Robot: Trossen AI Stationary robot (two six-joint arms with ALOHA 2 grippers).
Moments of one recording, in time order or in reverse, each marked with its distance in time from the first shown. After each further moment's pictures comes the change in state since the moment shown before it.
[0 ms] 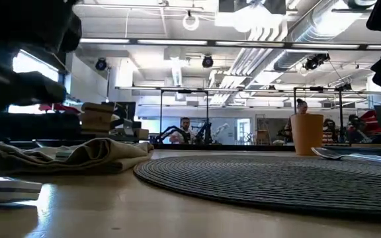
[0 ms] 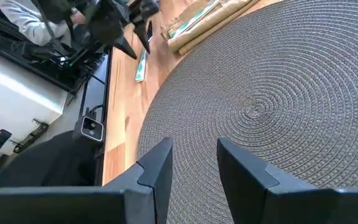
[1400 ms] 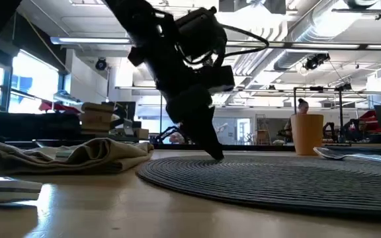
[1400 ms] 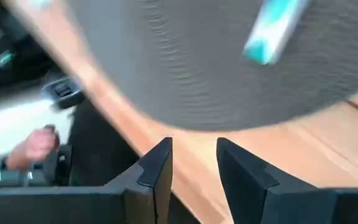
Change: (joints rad) left arm 0.614 0.098 0.095 0.428 -0.080 0.545; right arm 0.001 0.041 -0.013 -0.114 -0.410 0.778
